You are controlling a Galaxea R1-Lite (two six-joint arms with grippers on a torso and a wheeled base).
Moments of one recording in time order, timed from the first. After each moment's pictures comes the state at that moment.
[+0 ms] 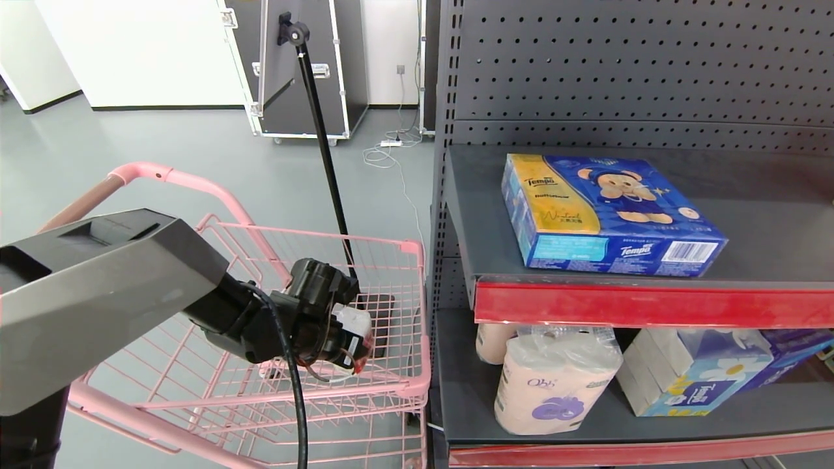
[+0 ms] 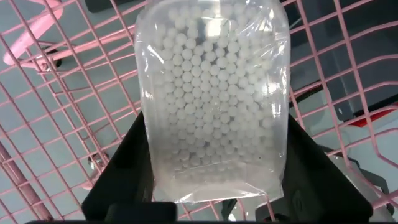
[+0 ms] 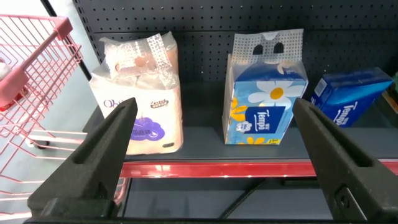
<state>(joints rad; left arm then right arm) -0.42 2.23 -1.00 -0.29 -0.01 0.00 0.00 0.00 0.00 0.00 -0.03 0.00</state>
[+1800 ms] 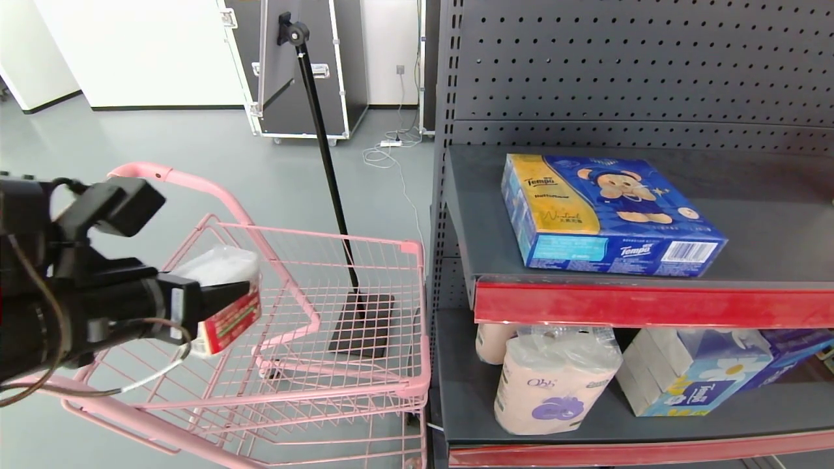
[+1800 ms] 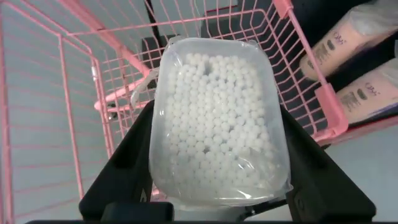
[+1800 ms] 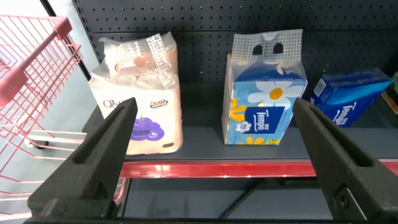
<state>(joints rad) -0.27 1.28 -0.72 -0.08 -0.01 -0.02 0.00 0.00 0.00 0.00 -0.03 0.00</state>
